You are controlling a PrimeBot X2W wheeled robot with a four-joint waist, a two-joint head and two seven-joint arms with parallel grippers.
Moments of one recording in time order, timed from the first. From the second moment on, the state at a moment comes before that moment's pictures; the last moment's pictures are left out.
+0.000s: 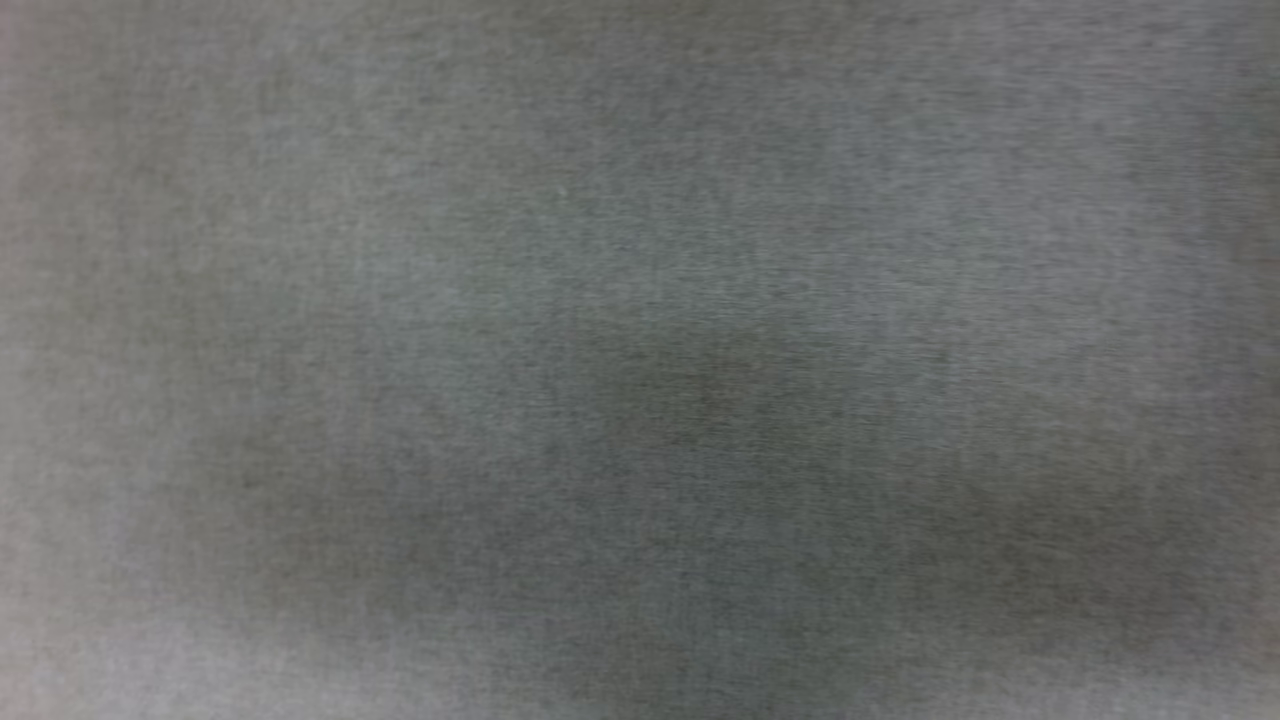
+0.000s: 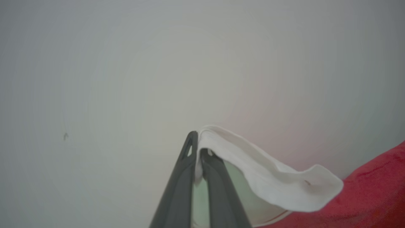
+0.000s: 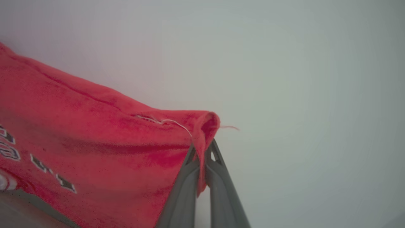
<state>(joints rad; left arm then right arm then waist) -1.93 0.41 -0.69 0.92 -0.66 -0.08 -0.26 -1.73 -0.34 0.35 1.02 0.14 0.13 -0.23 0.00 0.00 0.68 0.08</state>
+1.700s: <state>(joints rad) -0.26 0.95 -0.99 -0.17 -1.23 0.33 0.18 -0.05 -0.68 0.36 0.22 0.73 0.13 0.06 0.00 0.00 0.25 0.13</state>
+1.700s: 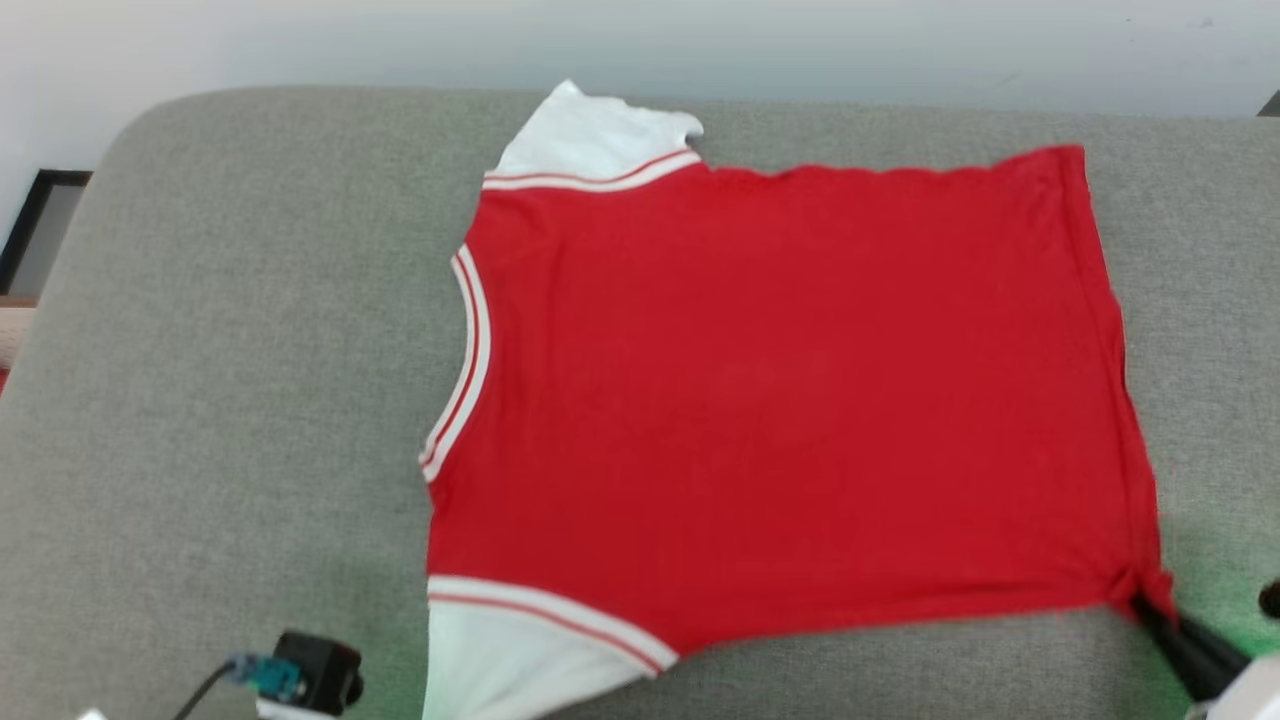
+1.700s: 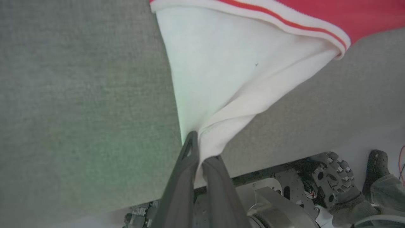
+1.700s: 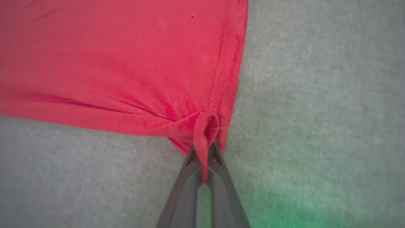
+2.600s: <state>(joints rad) -0.74 1.04 -0.87 -0.20 -1.03 0.20 0.41 -0.17 -0.58 0.17 -0.10 0.57 0.13 0.43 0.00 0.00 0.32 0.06</state>
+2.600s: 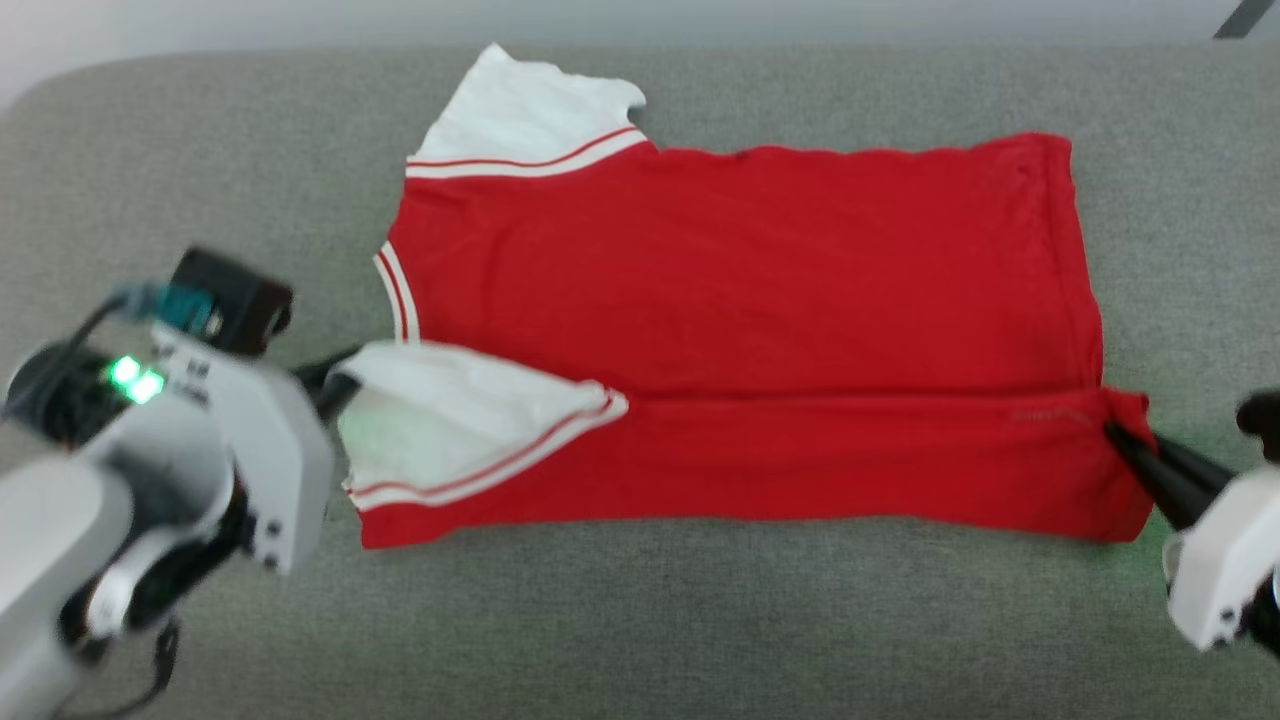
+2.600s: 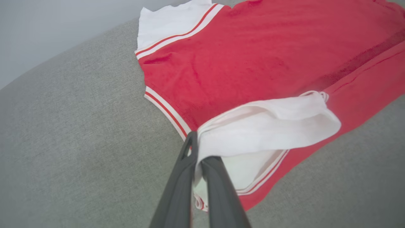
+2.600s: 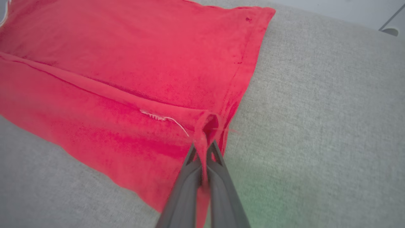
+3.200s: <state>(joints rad) -0.94 0.71 -0.95 0.41 -1.06 -0.02 0.53 -0.51 -0.60 0.40 0.24 0.67 0.13 0.46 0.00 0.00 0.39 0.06</state>
